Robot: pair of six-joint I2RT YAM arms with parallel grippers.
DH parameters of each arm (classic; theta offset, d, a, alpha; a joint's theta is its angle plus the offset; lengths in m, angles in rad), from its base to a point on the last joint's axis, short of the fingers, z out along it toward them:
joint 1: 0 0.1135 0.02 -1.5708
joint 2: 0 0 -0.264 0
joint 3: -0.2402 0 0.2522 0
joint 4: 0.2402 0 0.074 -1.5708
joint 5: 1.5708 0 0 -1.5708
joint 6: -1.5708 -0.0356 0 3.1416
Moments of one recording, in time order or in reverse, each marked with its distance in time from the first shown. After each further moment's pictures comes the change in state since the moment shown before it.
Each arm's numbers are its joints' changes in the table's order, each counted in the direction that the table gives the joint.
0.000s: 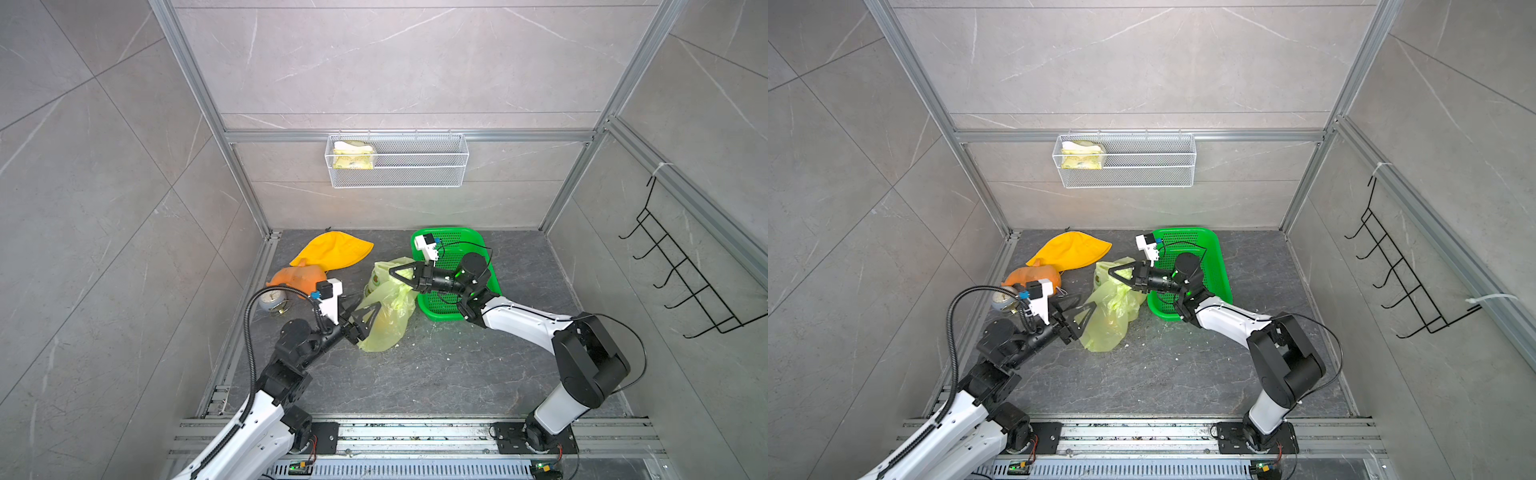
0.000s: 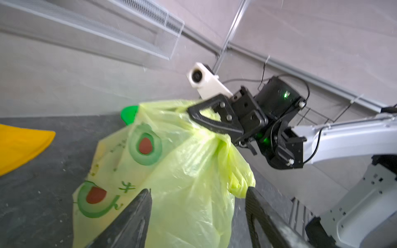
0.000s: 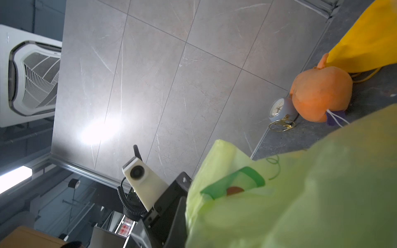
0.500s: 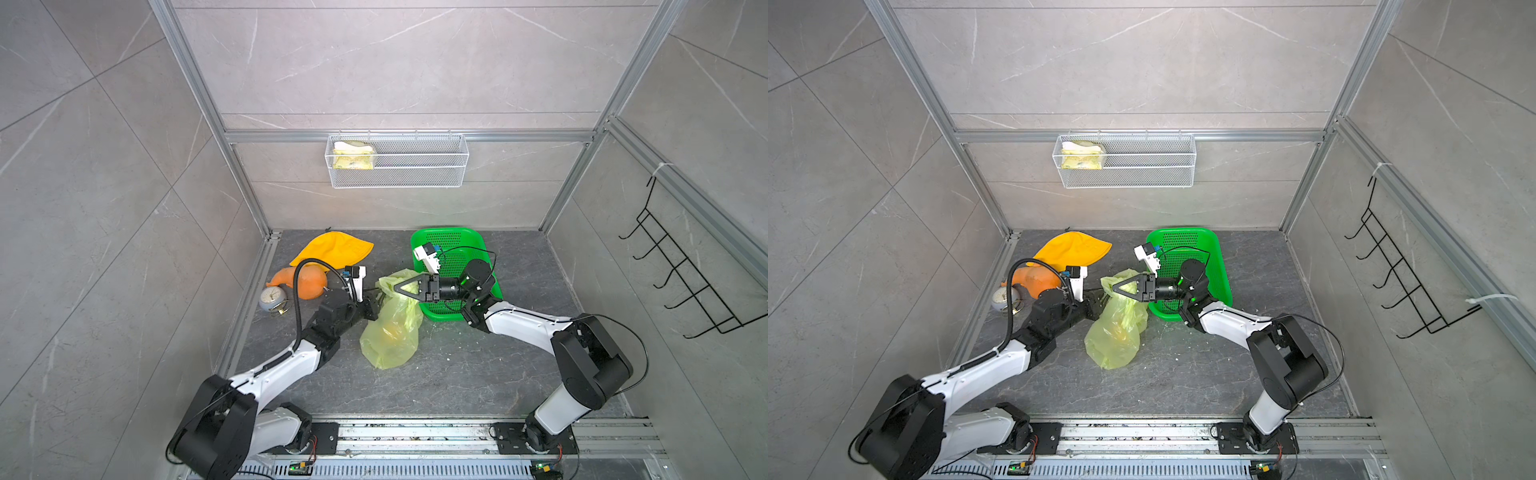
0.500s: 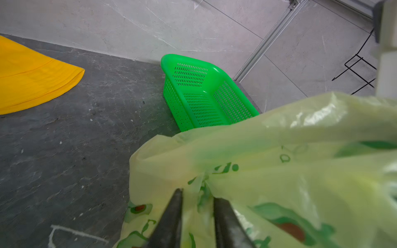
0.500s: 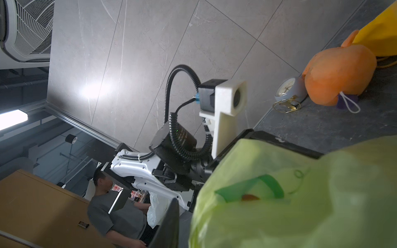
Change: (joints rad) left arm 0.019 0.637 -0.110 -0.212 -0.049 0.036; right arm -0.010 -0.002 0.084 -0.076 -0.164 0.103
